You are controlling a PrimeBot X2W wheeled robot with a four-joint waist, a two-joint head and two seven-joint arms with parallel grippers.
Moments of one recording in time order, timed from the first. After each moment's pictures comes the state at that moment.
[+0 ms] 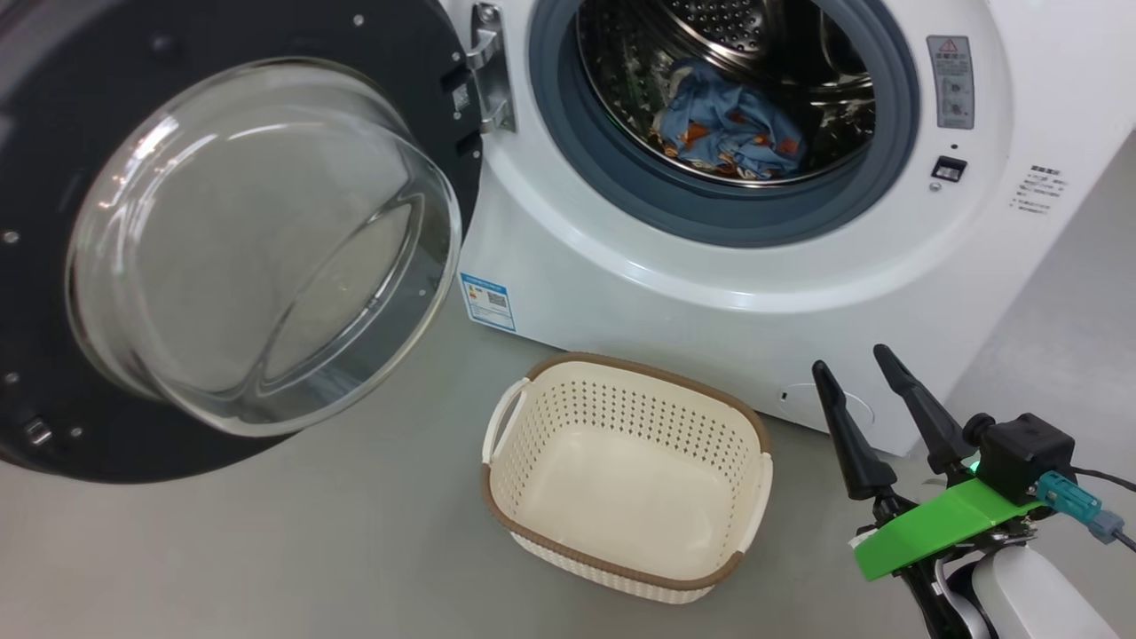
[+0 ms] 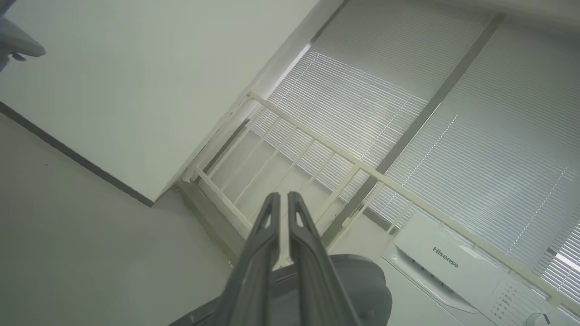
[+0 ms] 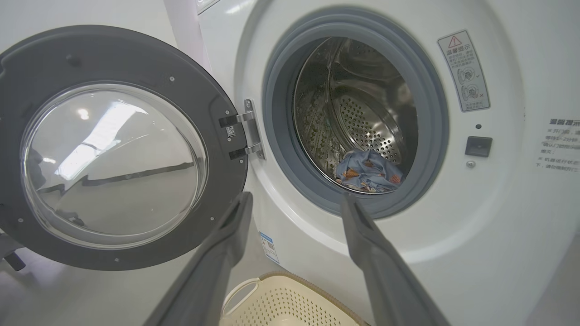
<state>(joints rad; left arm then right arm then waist) -0.55 0.42 0.34 0.34 -1.07 -0.12 -0.03 -0.20 -0.23 0.26 0.24 0.44 0.13 -0.25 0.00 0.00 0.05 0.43</state>
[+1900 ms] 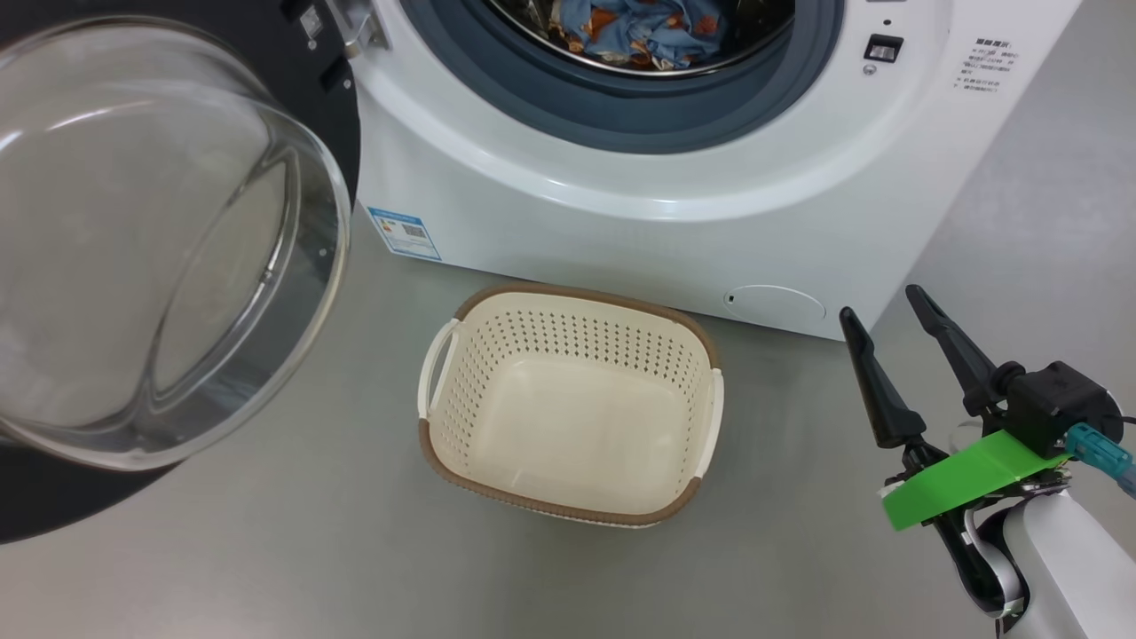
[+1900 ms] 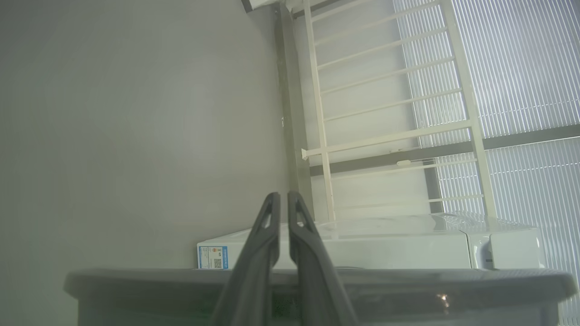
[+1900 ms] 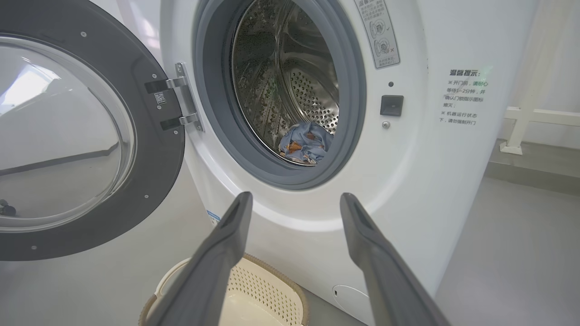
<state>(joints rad) -0.63 0.61 0.58 1.02 -1.53 -0.12 0.51 -0.28 -0.30 0.25 0.25 0.38 0.13 -0.25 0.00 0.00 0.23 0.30</state>
